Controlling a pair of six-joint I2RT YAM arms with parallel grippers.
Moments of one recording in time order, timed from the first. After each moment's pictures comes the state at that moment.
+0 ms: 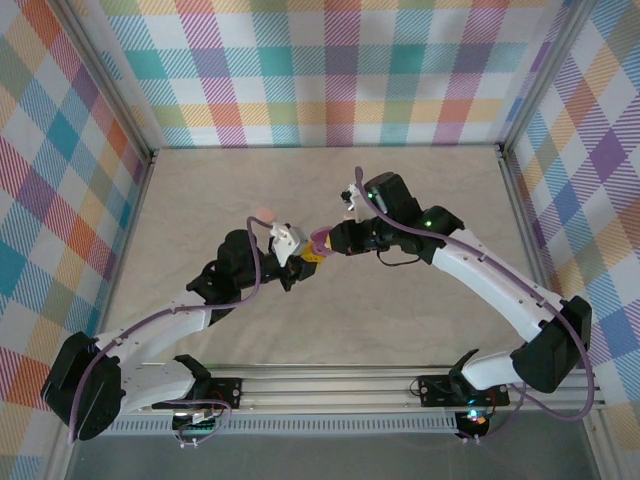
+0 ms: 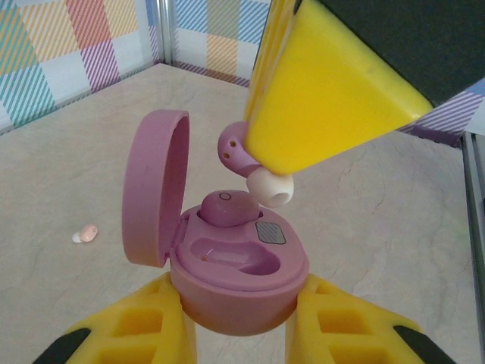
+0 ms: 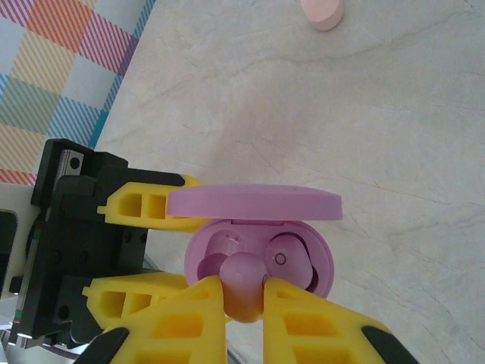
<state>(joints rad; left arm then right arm) -0.64 1.12 0.61 0.24 0.45 0.07 0.71 1.38 1.32 -0.71 -0.37 0.47</state>
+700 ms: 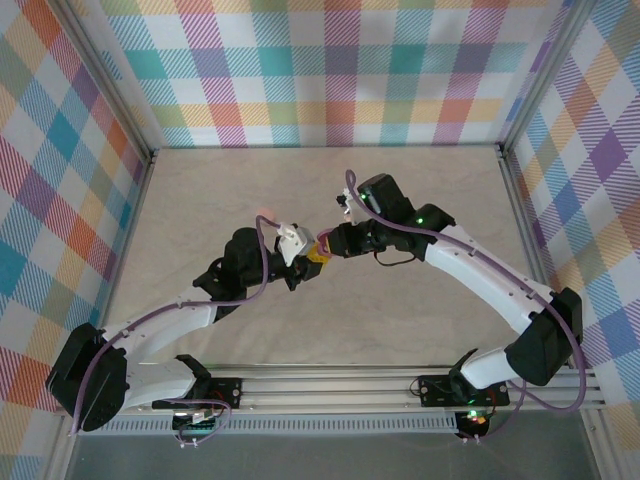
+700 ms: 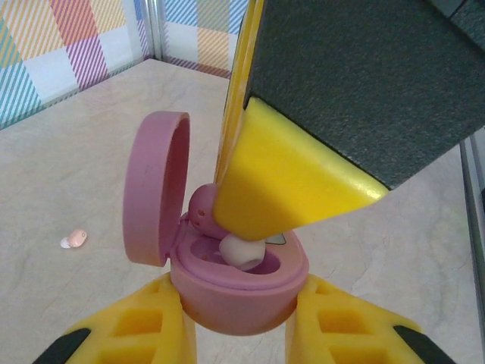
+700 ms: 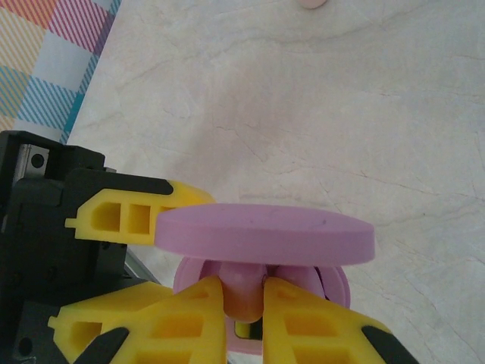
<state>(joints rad) -0.66 1.17 0.64 0.25 0.44 0.09 0.72 1.43 1.33 -0.74 -0.35 0.43</state>
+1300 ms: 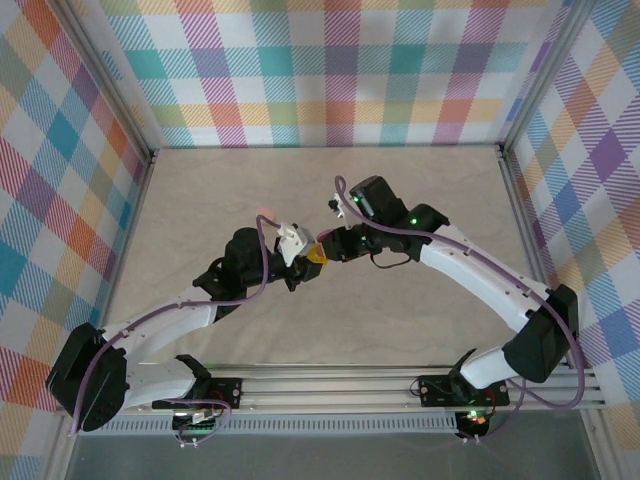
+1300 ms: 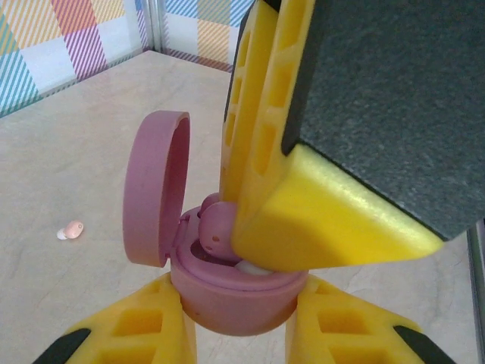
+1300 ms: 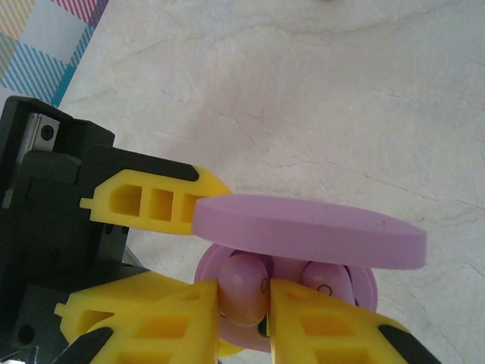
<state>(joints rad) -0.66 1.17 0.64 0.23 0.44 0.08 0.76 1.45 1.36 -0.77 -0.33 0.36</state>
